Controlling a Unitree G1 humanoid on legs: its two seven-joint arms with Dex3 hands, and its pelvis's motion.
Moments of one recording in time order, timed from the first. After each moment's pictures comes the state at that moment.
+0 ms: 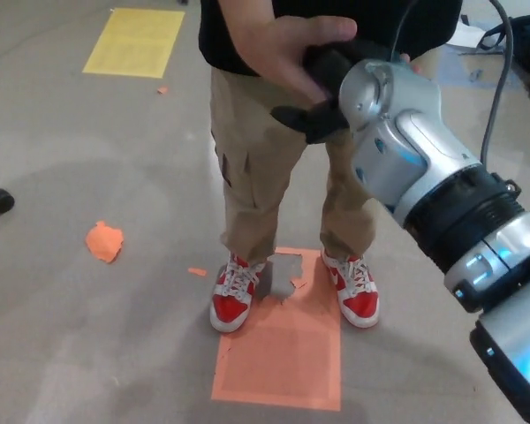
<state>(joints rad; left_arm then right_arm) -0.06 0.61 -0.11 1.10 0.24 -0.25 -0.28 -1.20 -0.10 0.51 0.87 -0.61 0.54 0.23</state>
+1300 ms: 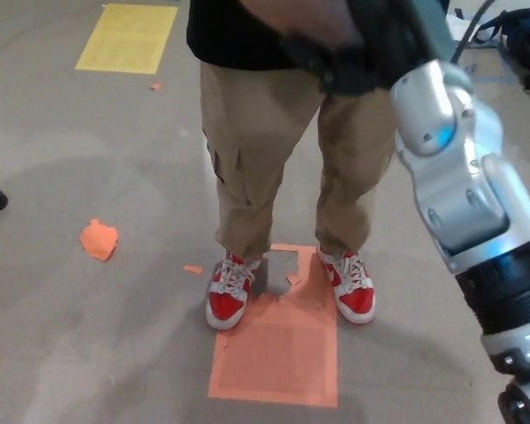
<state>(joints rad) -0.09 0.62 -0.10 1.10 0.25 -0.26 -0.29 -0.91 -0.13 0.25 0.41 -0.58 0.31 -0.02</state>
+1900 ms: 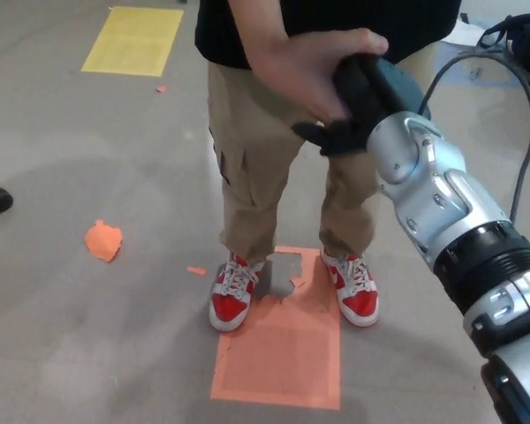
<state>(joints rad) -0.12 0.62 -0.10 1.11 0.25 -0.26 -0.30 -1.01 -0.11 0.28 0.82 -0.55 0.13 -0.10</state>
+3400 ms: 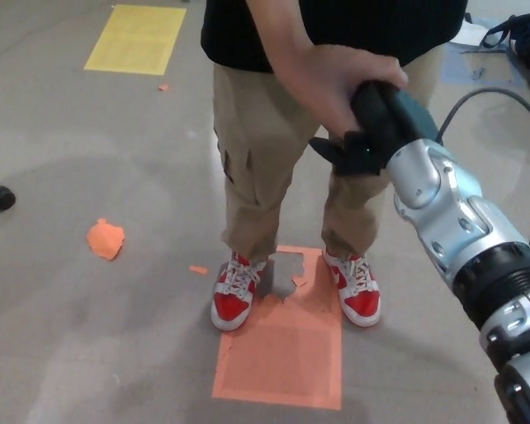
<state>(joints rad) -0.15 0.63 -0.10 1.13 0.25 -0.27 -0.30 -0.97 -0.15 0.27 1.00 -0.50 -0.01 -0.10</state>
